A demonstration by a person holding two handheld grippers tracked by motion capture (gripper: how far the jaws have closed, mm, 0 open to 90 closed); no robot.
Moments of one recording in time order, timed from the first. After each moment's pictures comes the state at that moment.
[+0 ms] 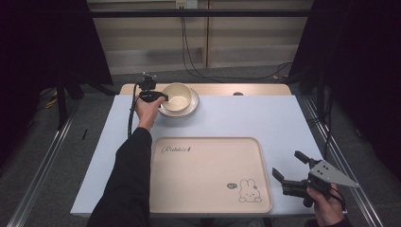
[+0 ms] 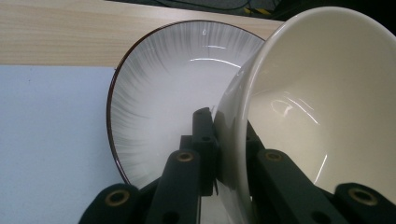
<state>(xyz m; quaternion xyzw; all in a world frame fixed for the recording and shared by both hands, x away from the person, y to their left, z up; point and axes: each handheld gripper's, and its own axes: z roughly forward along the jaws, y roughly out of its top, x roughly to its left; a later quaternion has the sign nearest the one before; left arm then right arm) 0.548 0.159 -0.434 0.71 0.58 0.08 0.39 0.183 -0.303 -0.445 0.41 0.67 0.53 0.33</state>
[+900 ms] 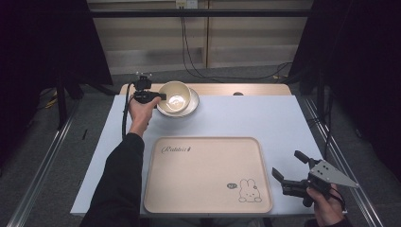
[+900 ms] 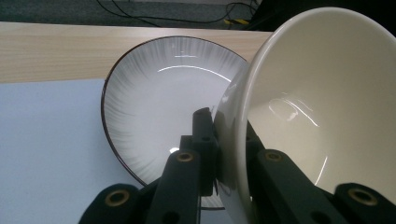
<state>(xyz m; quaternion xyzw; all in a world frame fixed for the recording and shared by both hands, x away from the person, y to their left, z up) 0.517 0.168 -0.406 0.73 0.53 0.08 0.42 0.183 -0.302 -0.444 0.41 0.67 0.53 0.33</state>
